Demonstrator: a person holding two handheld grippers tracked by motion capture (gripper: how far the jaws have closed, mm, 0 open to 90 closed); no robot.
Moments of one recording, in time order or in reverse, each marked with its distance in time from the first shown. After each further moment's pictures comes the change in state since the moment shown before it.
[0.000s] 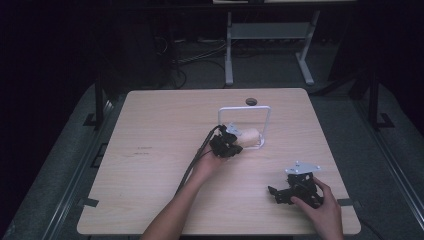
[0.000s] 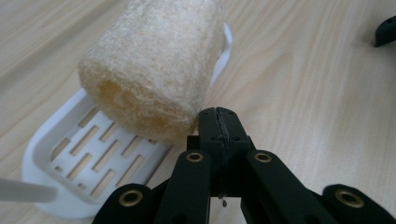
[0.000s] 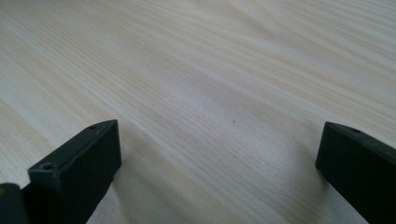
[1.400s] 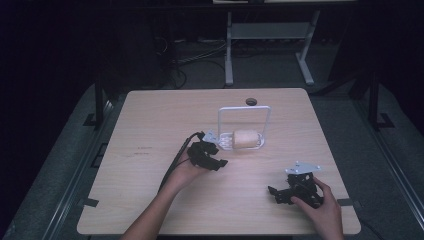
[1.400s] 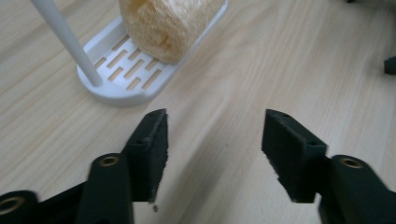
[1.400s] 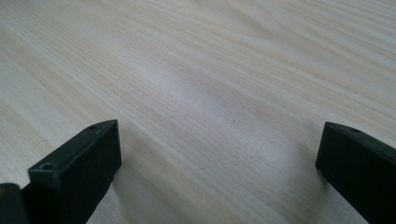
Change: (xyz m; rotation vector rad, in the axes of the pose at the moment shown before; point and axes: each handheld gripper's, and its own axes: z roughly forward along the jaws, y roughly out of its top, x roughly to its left) left arm -0.003 -0.047 -0.062 0.009 0.008 -0.005; right arm 0.000 0.000 0.000 0.000 0.001 0.001
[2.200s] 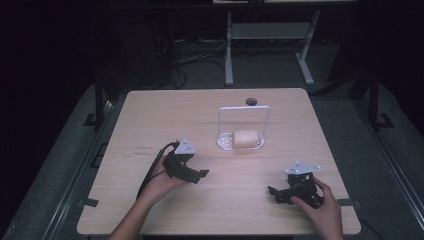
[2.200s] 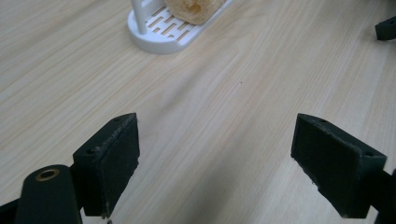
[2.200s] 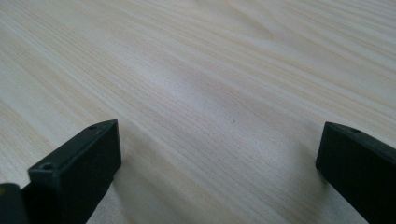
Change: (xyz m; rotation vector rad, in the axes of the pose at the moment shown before) left arm 0.002 -0.052 -0.051 -0.068 0.073 -0.021; right arm 0.000 0.000 0.000 0.001 0.000 -0.001
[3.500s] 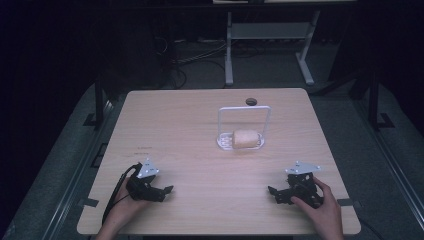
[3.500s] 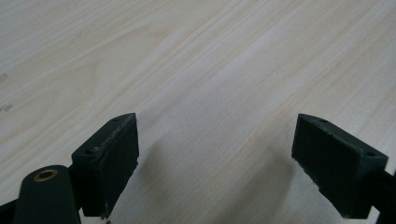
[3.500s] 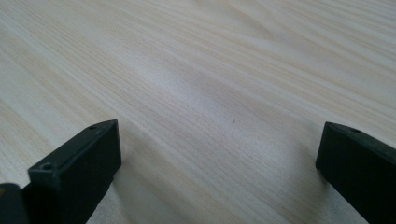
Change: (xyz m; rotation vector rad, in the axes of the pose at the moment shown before) left arm 0.017 -0.099 -0.047 0.063 0.171 -0.080; right arm 0.000 0.000 0.000 -0.001 0.000 0.000
